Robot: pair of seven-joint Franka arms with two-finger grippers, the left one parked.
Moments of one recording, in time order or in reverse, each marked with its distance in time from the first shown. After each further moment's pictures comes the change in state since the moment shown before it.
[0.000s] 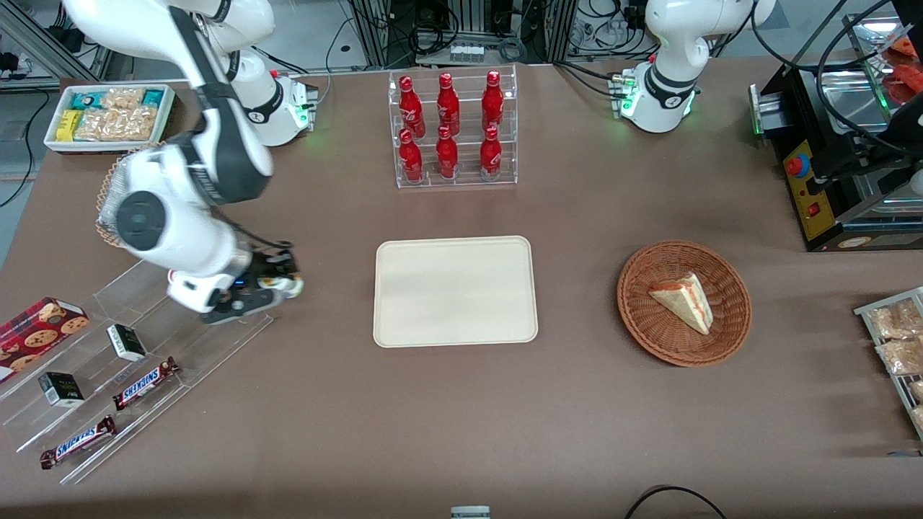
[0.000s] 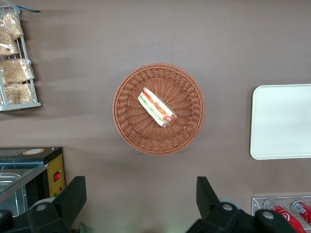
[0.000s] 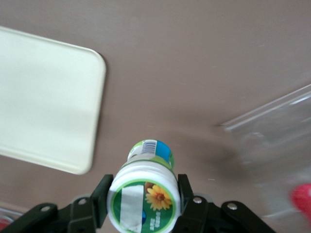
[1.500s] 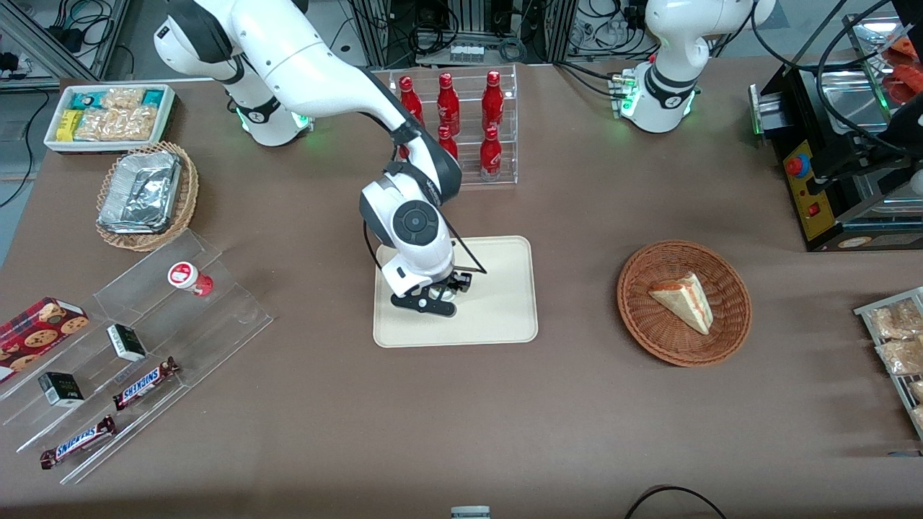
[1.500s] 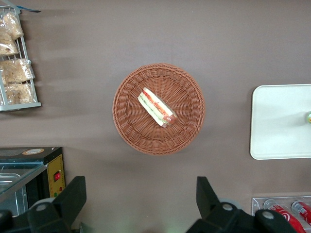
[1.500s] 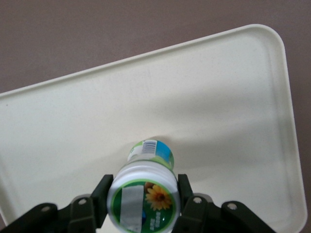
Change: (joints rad) arm 0.392 0.480 -0.003 0.348 0.020 0.240 0.847
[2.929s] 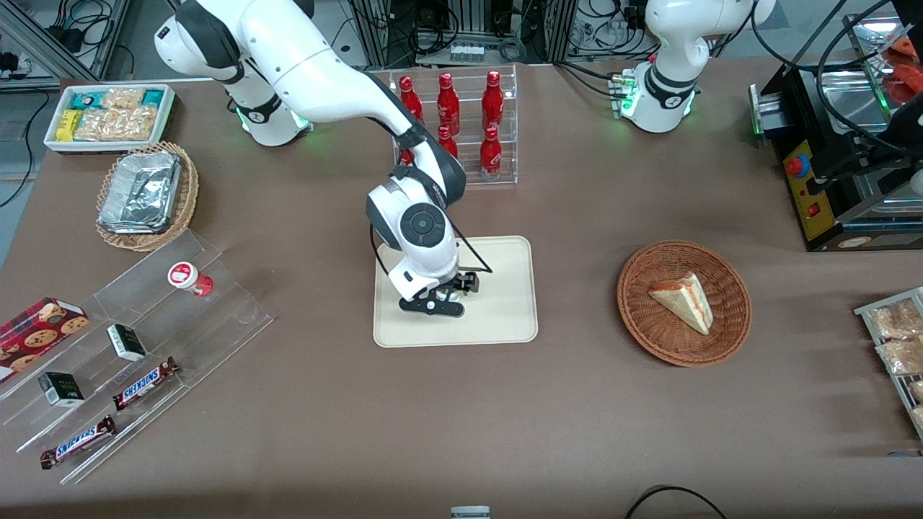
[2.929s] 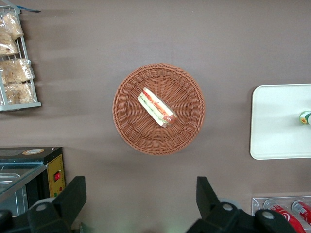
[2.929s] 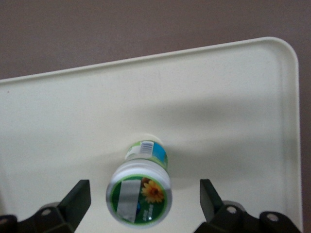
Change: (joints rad) arm 0.010 -0.004 -0.019 0.031 -0.004 -0.055 -0.136
